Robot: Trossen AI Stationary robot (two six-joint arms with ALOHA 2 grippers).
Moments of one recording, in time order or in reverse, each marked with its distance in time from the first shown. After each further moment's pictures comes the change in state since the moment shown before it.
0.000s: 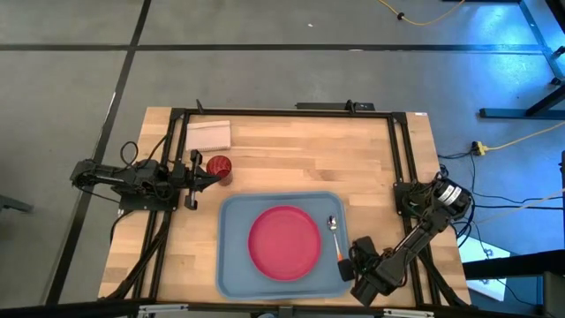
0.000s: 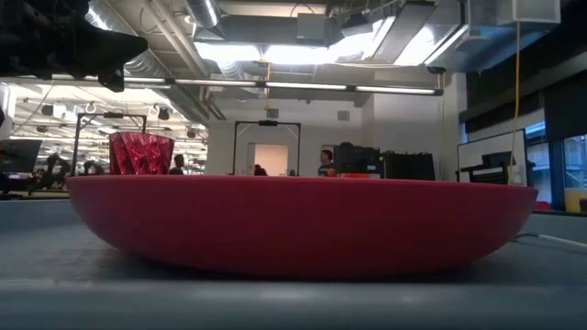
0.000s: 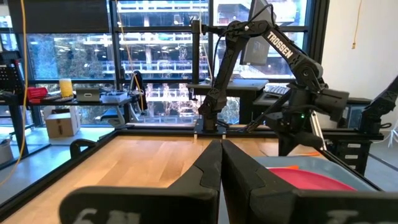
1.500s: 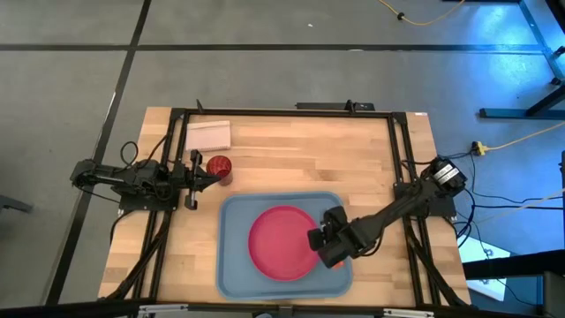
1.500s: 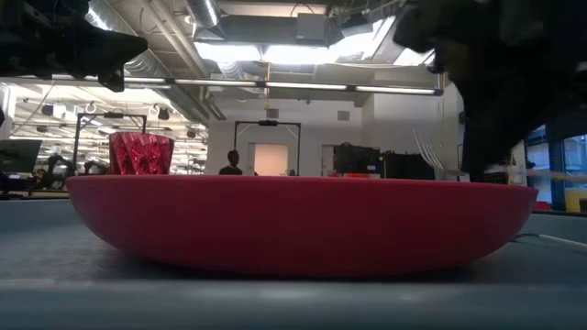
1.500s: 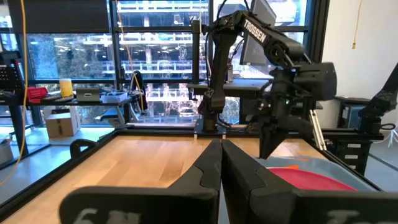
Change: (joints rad) left arm 0.000 0.000 0.000 0.000 0.000 0.000; right arm -0.330 -0.116 0.036 0.110 0.236 -0.355
